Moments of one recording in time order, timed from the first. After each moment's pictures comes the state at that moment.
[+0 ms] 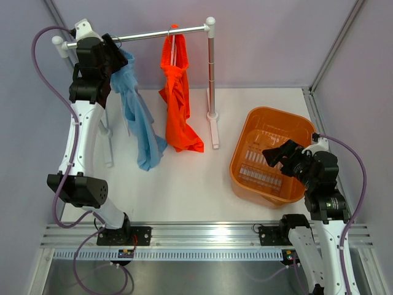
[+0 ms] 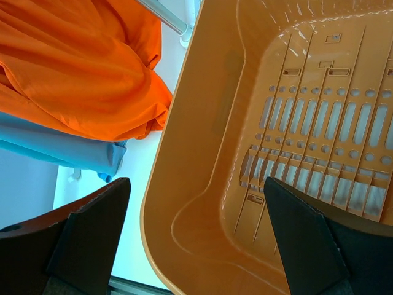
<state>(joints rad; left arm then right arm) -0.06 1.63 1.96 -0.50 -0.21 -0.42 0.02 0.50 0.77 -0.62 -0.26 0.61</state>
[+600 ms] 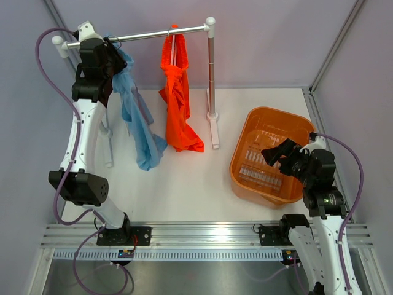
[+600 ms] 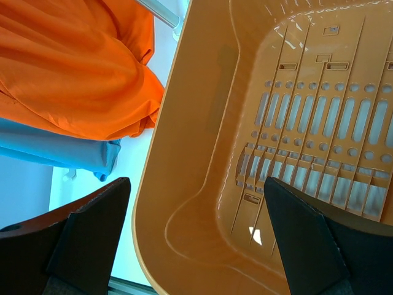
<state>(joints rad) -0.06 1.65 1.95 -0.50 -0.21 -0.44 0.02 0.54 0.74 -0.60 -0.26 0.61</state>
